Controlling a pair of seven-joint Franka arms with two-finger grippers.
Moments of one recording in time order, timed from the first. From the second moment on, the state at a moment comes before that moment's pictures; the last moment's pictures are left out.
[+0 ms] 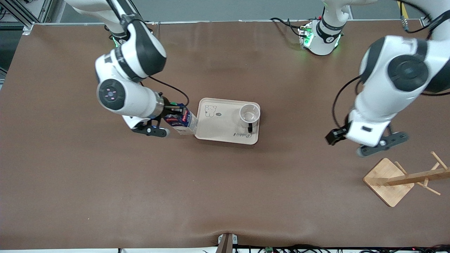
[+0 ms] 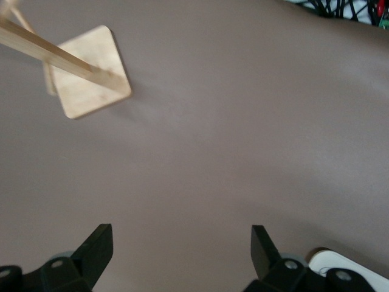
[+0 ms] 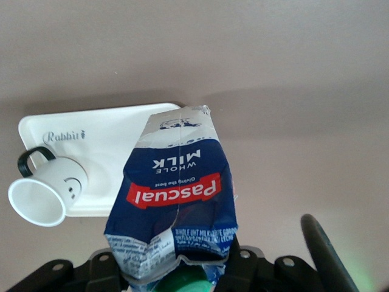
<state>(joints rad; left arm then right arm) -0.01 0.27 -0.29 -1.47 0.24 1.78 -0.65 0.53 0.37 -0.06 -1.58 0.31 1.77 0.61</state>
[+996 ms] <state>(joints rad) -0.05 0.04 -0.09 -1.48 0.12 1.48 -0.24 0.65 0.48 -0.06 -1.61 0.31 1.92 0.72</state>
